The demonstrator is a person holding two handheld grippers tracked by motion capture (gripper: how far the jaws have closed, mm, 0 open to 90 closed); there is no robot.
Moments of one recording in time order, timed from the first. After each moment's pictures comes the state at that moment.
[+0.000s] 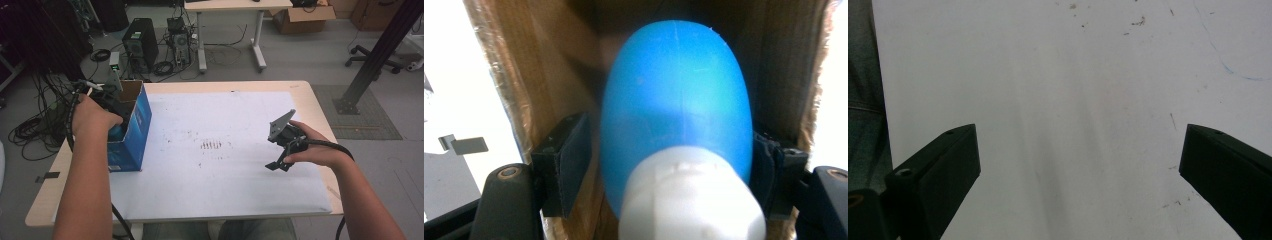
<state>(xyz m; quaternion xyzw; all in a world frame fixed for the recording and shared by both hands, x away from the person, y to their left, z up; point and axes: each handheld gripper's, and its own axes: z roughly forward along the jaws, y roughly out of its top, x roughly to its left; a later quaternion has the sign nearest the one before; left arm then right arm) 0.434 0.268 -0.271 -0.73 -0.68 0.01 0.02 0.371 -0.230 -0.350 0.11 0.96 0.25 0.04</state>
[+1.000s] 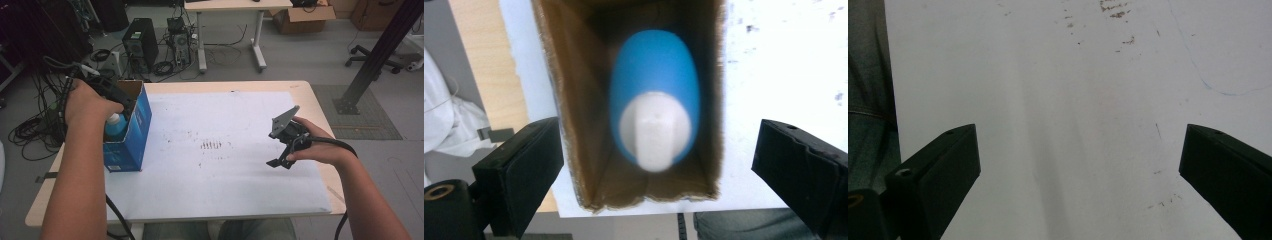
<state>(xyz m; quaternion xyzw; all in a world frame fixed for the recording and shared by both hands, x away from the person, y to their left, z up) 0.422 0.246 -0.215 -0.73 -0.68 -0.03 0.01 0.367 -0.232 -0.331 0.10 0.96 0.26 0.05</state>
